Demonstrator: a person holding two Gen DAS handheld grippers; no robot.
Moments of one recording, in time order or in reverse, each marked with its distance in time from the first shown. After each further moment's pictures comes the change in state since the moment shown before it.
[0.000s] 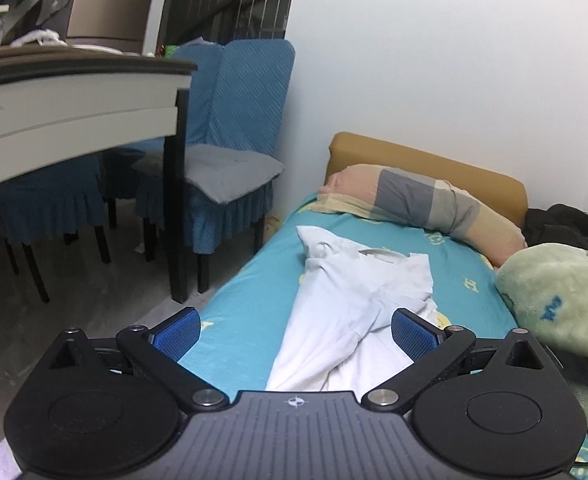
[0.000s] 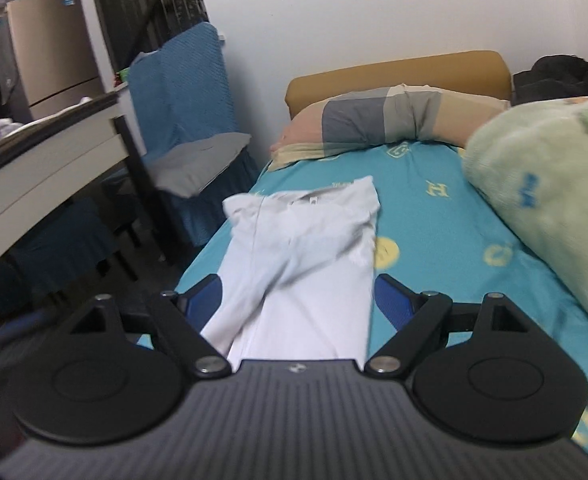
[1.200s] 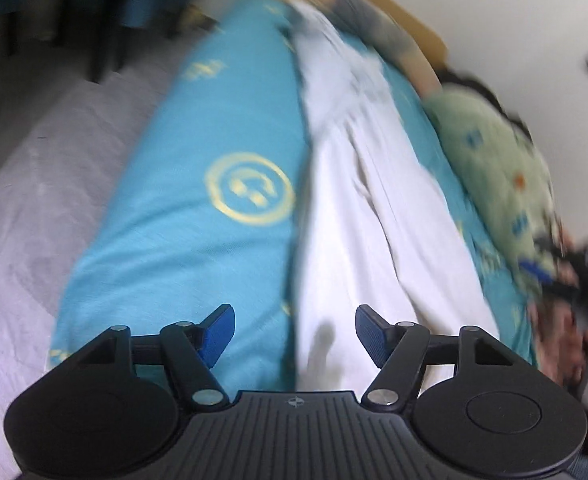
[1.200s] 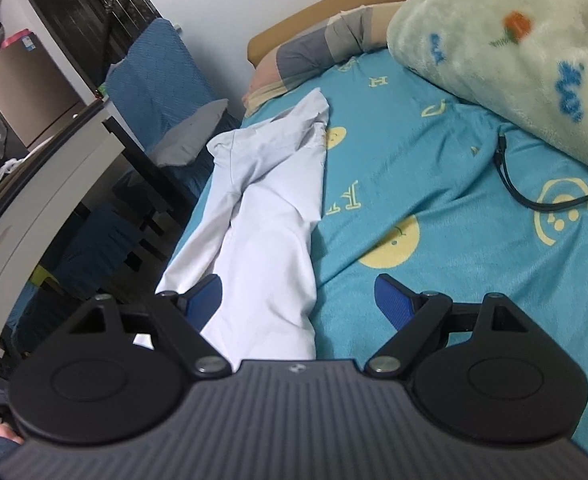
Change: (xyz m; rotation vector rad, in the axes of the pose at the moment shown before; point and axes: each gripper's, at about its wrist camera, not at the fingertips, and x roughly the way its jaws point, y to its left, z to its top) left arm 0.006 0.202 -0.091 0.002 0.650 -0.539; right arm -0.054 -0.066 -0.090 0.299 0.130 0.056
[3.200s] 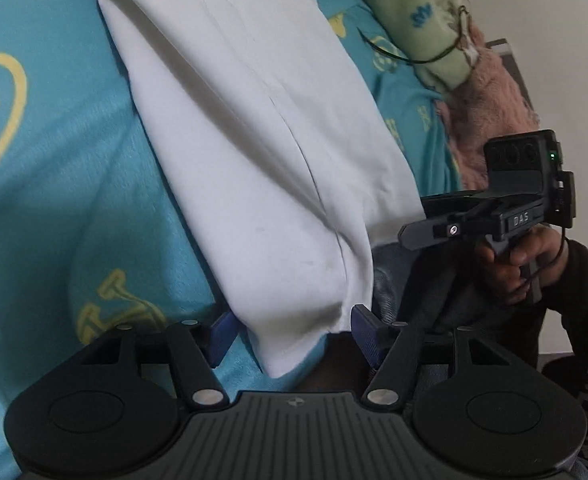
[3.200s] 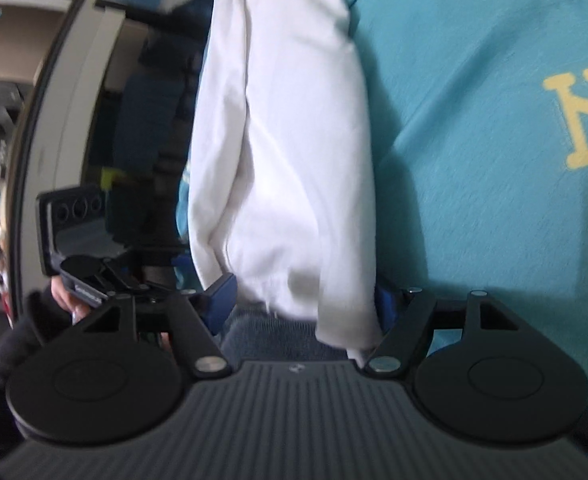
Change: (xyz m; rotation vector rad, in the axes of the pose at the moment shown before) left arm 0.103 -0.048 0.036 0.200 0.620 -0.379; right arm 0.043 -0.007 -0.078 0.246 0.664 0.225
